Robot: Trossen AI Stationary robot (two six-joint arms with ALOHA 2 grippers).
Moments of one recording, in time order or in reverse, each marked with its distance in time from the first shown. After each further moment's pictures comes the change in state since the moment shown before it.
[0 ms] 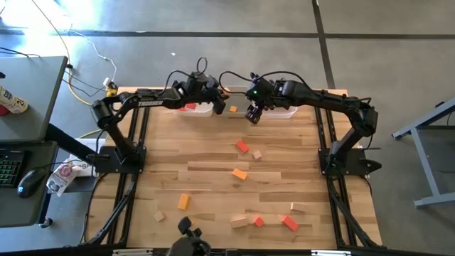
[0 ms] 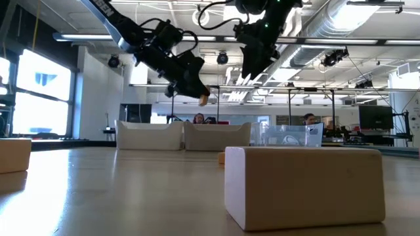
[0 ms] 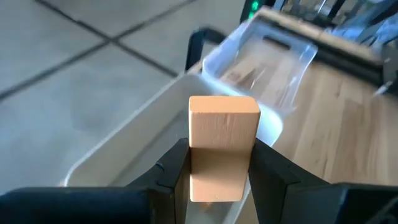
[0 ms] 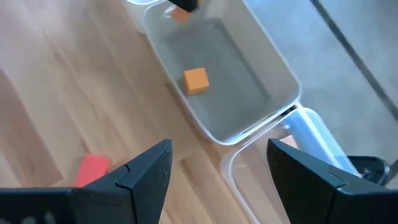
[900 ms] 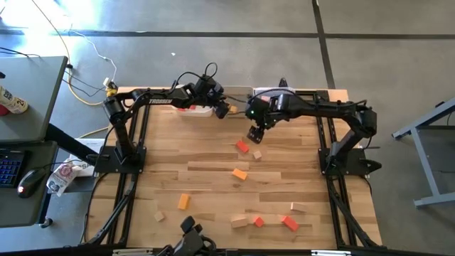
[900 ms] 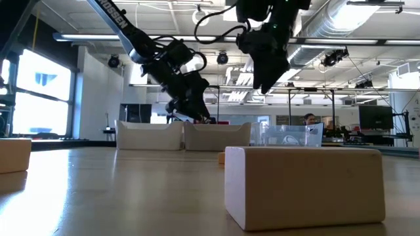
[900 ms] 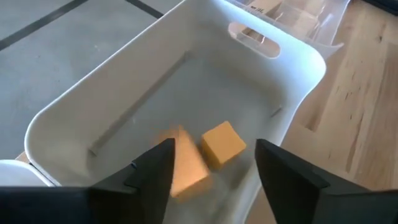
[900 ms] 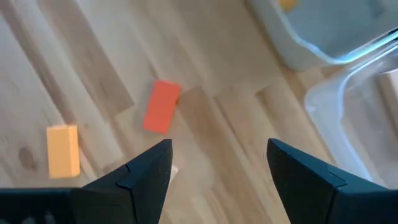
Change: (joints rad) left arm -0.006 0.130 0.069 -0.129 -0.009 0.015; right arm 0.122 0.001 -0.107 -0.097 -0.167 0.175
